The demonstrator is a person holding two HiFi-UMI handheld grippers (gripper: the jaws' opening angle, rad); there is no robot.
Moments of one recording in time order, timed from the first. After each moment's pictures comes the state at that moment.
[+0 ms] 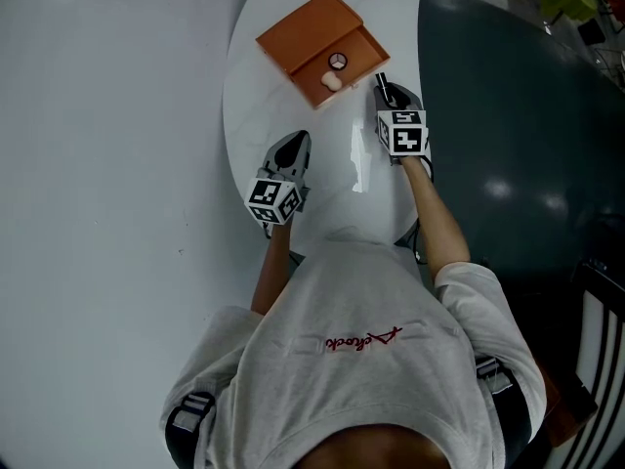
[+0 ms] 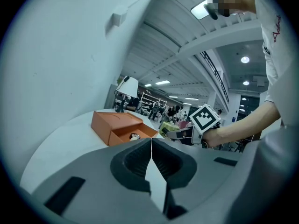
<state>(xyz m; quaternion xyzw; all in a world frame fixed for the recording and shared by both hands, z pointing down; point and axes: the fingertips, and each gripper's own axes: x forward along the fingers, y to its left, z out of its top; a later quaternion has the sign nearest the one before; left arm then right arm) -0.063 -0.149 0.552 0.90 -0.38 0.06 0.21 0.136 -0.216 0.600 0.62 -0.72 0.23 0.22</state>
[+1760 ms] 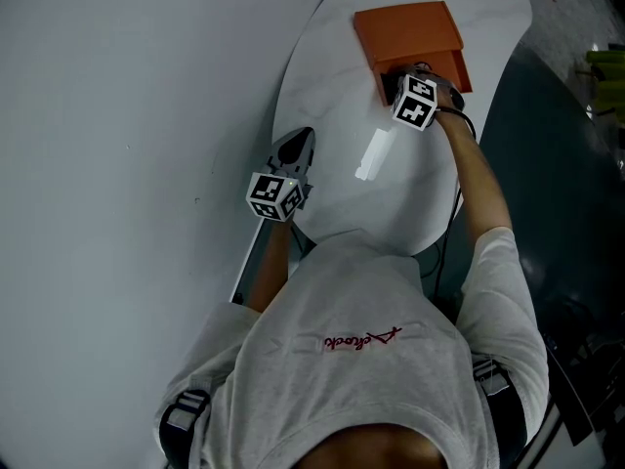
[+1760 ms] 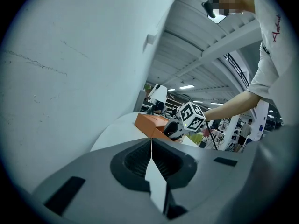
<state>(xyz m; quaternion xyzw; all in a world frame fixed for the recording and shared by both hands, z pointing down) -0.202 -0.133 0.571 0.82 -0.51 0.04 0.24 -0.038 -0.269 0.675 0.09 -0.80 -0.08 0.59</state>
